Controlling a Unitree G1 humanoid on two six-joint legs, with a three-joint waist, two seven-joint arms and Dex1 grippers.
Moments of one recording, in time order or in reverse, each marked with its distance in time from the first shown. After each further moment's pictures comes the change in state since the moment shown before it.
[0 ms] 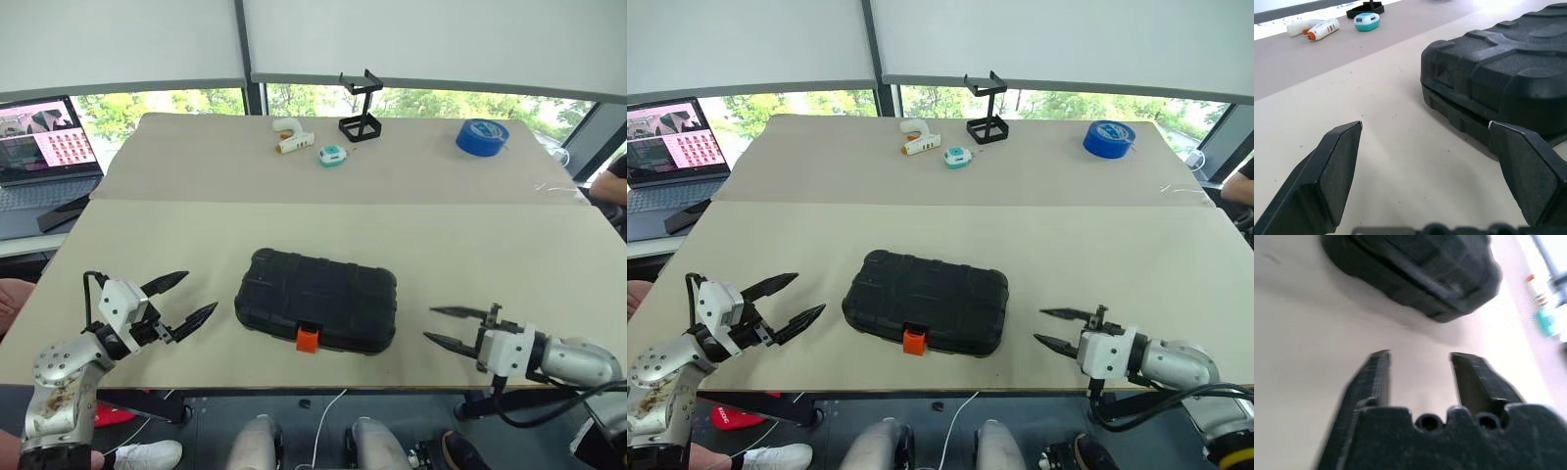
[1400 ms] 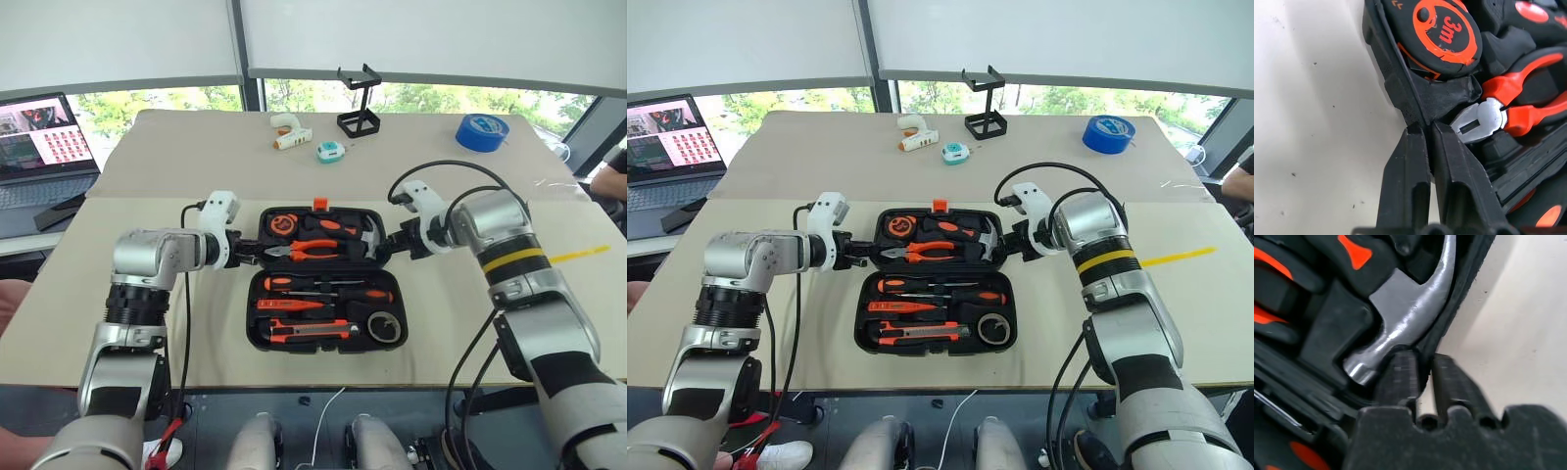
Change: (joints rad) left arm -0.762 -0.184 -0.224 0.206 0.027 1.170 0.496; right arm -1.176 0.502 0.121 0.568 -0.043 1.766 -0.028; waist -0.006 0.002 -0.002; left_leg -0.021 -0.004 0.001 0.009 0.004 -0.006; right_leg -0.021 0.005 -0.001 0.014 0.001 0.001
